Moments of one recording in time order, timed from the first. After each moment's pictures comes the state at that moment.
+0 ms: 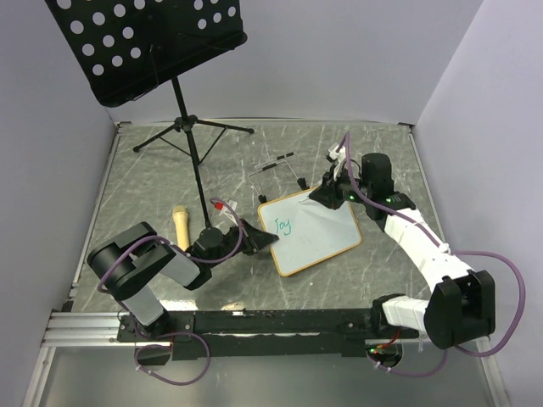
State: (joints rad) left arm -0.80 1.64 0.30 1.27 0.17 -1.07; right arm 0.24 1.21 0.89 -0.19 -0.69 -0.16
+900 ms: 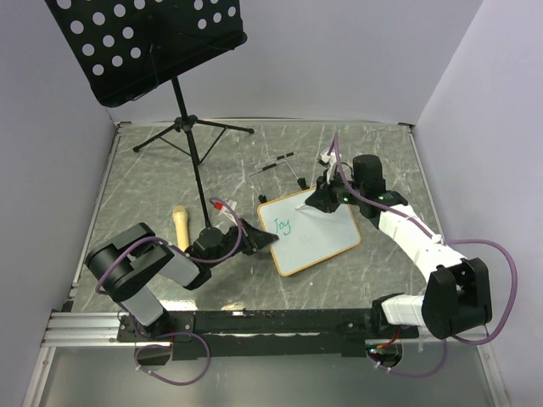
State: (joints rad) left arm -0.80 1.62 0.30 1.26 0.17 -1.09; right arm 0.27 1.28 0.89 -0.22 -0.68 -0.17
